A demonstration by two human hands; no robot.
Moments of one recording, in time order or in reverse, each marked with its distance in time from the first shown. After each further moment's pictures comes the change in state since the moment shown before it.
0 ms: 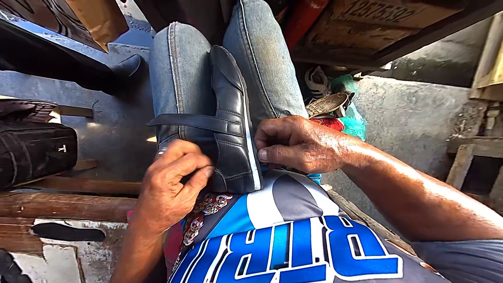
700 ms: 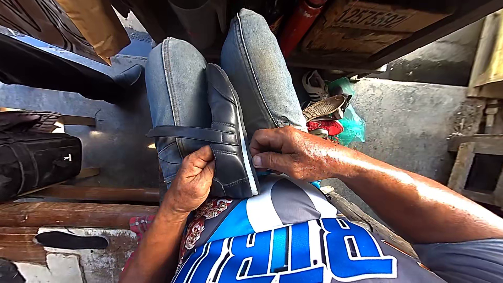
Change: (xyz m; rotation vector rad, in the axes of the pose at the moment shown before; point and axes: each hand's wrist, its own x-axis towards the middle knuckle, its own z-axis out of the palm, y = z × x) left_hand 0.017 -0.012 0.044 -0.759 -0.058 -0.180; right_hand -0.001 0.000 0.014 -0.081 0.088 0.000
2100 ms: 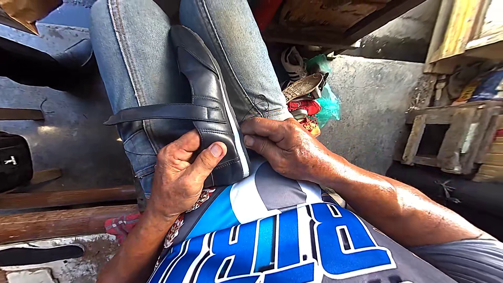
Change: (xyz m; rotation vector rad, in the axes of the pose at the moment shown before) left_hand 0.004 0.015 0.027 0.058 0.068 0.002; right_hand -0.029 0.006 0.029 -0.256 0.349 0.030
